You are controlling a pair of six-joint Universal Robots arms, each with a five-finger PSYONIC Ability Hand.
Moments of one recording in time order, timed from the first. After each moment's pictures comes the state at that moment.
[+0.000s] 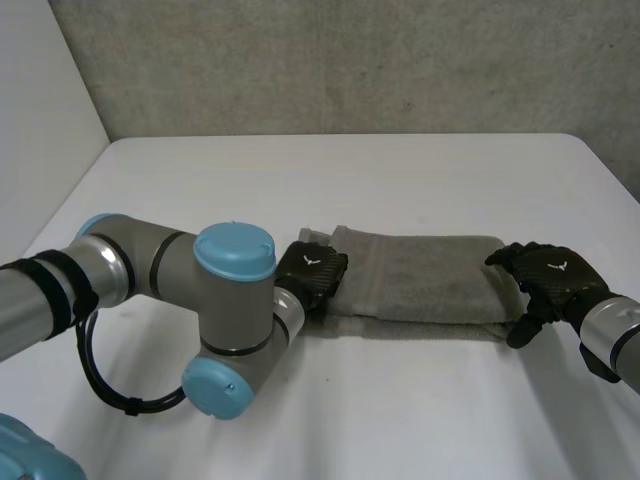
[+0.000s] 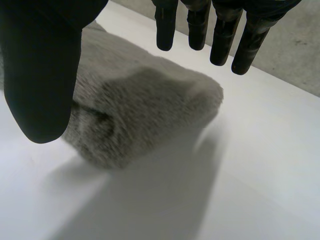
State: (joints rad) left arm 4.00 -2.41 -1.14 3.22 -1.58 3.34; right arm 1.59 -1.29 1.89 -0.16 1.19 2.80; left_hand 1.14 1.19 1.20 1.20 1.00; right_hand 0.21 0.23 0.21 0.23 0.06
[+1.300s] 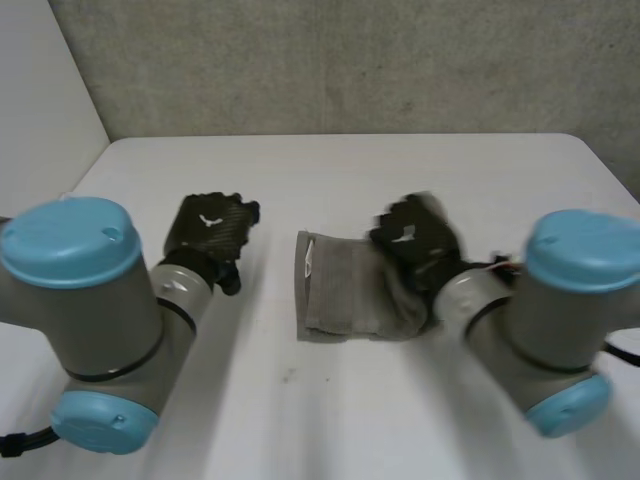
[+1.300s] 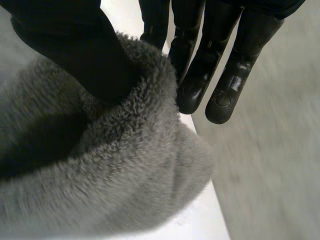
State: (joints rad) left arm 4.14 -1.91 -1.61 3.34 -1.72 3.40; right arm 2.13 -1.11 1.59 -0.33 1.36 2.25; left_hand 0.44 0.43 0.43 0.43 0.26; right_hand 0.94 1.16 1.18 1.19 0.99
